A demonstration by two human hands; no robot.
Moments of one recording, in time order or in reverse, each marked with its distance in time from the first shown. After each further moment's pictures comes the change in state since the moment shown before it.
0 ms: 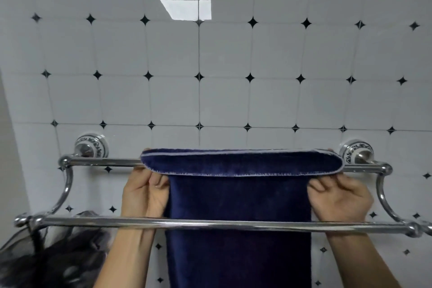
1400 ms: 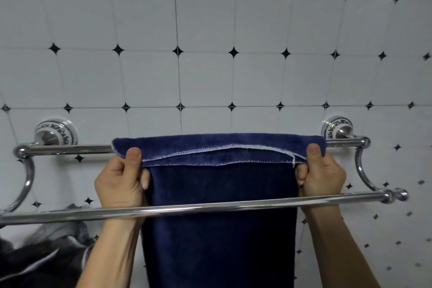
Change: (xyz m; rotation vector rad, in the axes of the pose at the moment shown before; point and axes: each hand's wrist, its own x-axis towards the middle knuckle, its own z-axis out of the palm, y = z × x) left_hand -0.016 -0.013 -0.009 0.866 0.236 0.437; right_hand -0.016 0.026 -0.007 -0.993 0.530 -0.431
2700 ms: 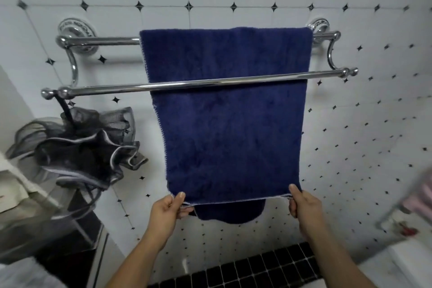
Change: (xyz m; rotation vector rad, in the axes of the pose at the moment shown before) left_hand -0.227 -0.024 -0.212 0.487 -0.371 -0.931; right_hand -0.273 0.060 -0.202 -0.635 -0.002 0.592
